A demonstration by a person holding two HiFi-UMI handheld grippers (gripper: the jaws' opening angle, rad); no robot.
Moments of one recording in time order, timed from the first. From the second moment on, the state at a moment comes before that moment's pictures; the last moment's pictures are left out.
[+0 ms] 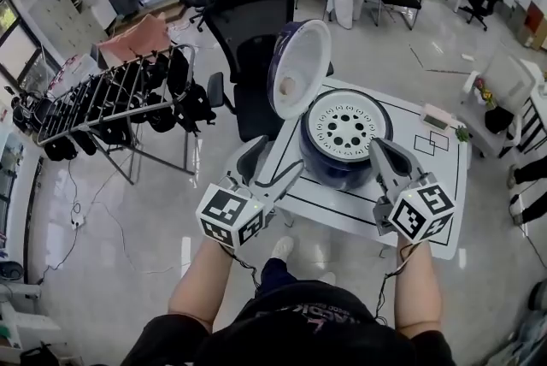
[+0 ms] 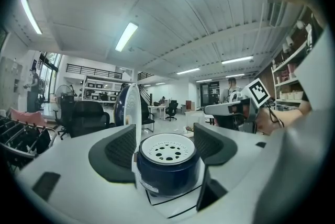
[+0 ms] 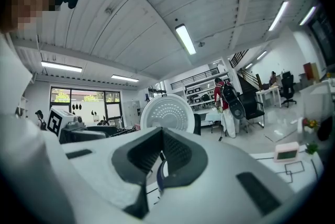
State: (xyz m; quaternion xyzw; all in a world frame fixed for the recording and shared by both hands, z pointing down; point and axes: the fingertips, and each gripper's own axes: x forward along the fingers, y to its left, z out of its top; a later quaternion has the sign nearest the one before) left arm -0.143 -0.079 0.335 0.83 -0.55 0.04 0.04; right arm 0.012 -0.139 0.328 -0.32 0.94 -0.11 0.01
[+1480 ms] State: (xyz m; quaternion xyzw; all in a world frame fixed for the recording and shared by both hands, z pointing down) left arm -0.272 -0.293 0.317 0.87 -0.48 0.06 -0.01; right arm -0.070 -0.242 0.307 -0.47 0.88 -0.08 0.02
